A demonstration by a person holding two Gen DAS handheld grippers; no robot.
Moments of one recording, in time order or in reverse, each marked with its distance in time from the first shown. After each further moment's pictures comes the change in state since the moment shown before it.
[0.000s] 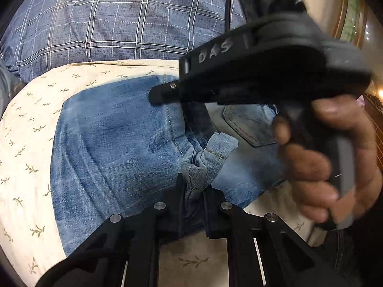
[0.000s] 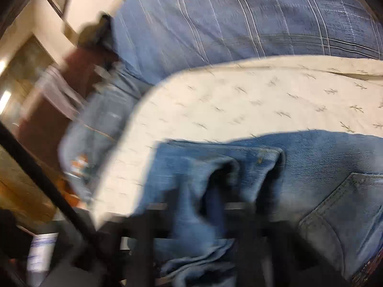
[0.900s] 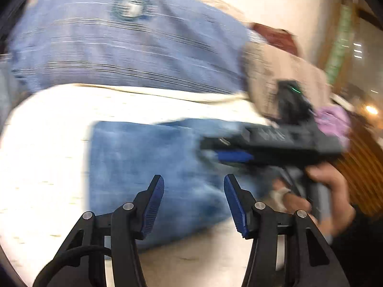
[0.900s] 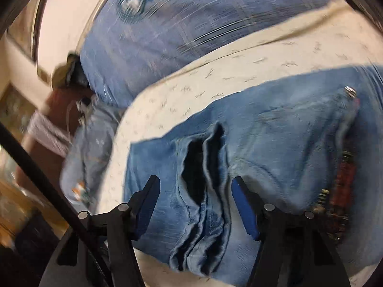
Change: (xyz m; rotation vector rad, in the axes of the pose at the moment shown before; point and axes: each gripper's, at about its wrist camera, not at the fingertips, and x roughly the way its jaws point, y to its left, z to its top) left arm -0.076 0.038 0.008 -0.076 -0.138 0.000; right arm -0.060 -0.050 -0.048 0.220 -0.070 -0.019
